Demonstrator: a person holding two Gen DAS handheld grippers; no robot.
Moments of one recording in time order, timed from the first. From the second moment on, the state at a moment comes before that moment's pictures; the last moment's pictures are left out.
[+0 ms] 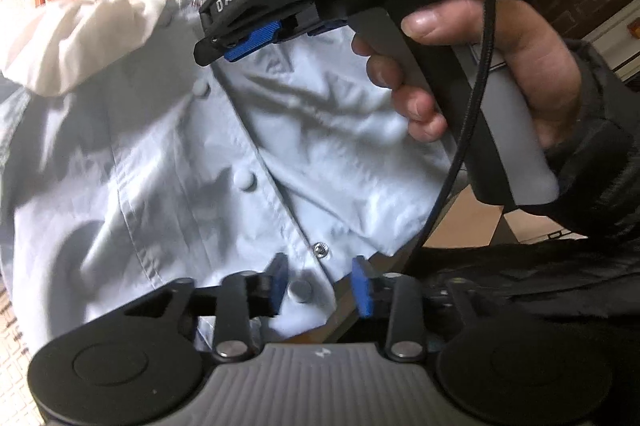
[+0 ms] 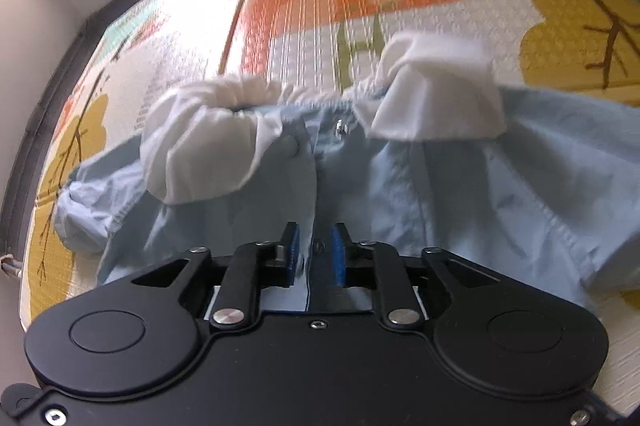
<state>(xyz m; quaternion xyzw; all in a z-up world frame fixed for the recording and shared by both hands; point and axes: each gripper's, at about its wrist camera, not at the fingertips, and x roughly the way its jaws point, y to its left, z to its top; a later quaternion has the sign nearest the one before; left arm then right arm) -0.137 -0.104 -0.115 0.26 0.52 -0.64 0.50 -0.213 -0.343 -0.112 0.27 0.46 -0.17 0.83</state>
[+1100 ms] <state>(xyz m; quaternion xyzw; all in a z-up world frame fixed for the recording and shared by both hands) -0.047 -0.083 -0.149 0.17 0.60 -0.49 0.61 -0.194 -0.333 -0.138 0.27 0.49 -0.14 0.82</state>
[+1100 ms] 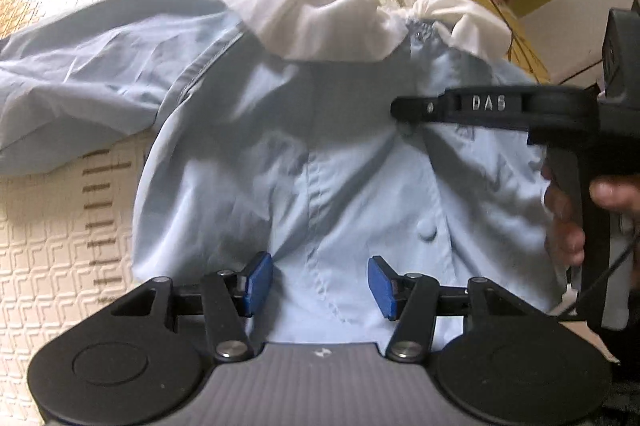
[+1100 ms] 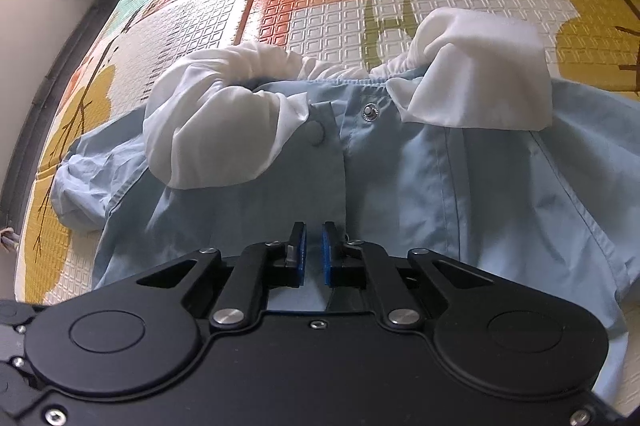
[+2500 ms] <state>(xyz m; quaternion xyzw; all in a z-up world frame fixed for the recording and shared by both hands) -0.014 -0.149 -0.149 0.21 0.51 -0.43 0.71 -0.210 -0.392 -0.135 0.21 0.49 -0.29 0.80</state>
